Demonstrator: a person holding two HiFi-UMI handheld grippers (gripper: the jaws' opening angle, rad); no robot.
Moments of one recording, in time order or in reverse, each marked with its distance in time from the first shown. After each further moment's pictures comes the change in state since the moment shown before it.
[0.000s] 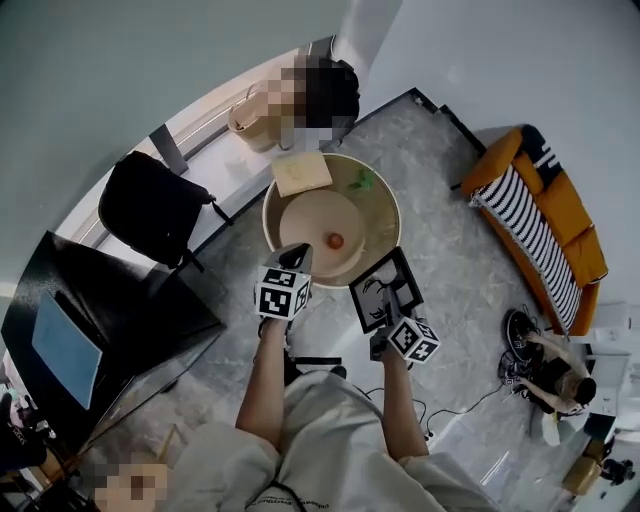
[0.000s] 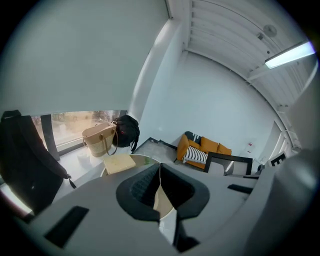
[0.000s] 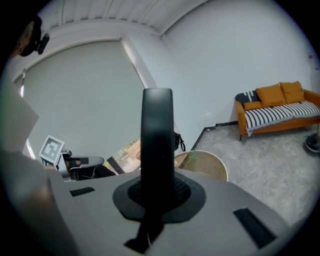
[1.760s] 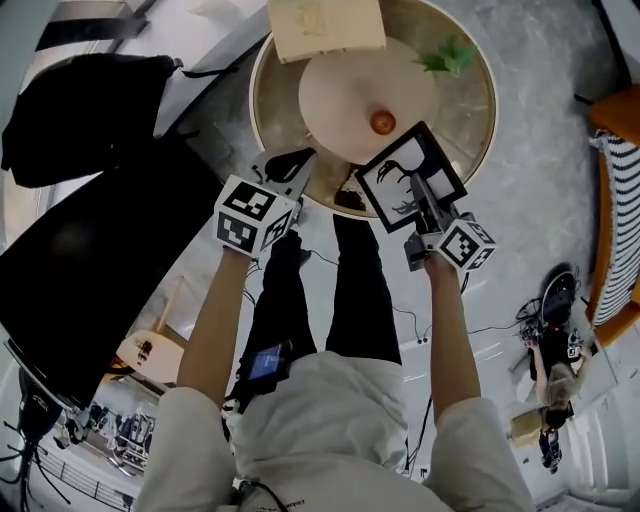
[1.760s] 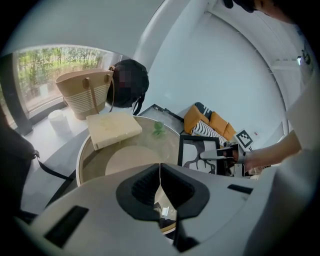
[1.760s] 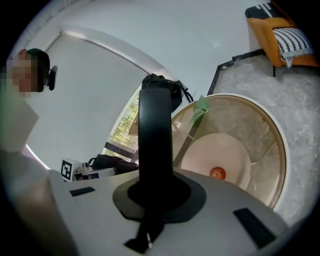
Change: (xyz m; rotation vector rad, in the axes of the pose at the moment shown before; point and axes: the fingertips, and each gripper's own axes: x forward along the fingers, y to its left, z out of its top) left arm 0.308 0.119 -0.132 -0.078 0.364 -0.022; right arm 0.351 -0.195 -0.075 0.250 0.490 0.330
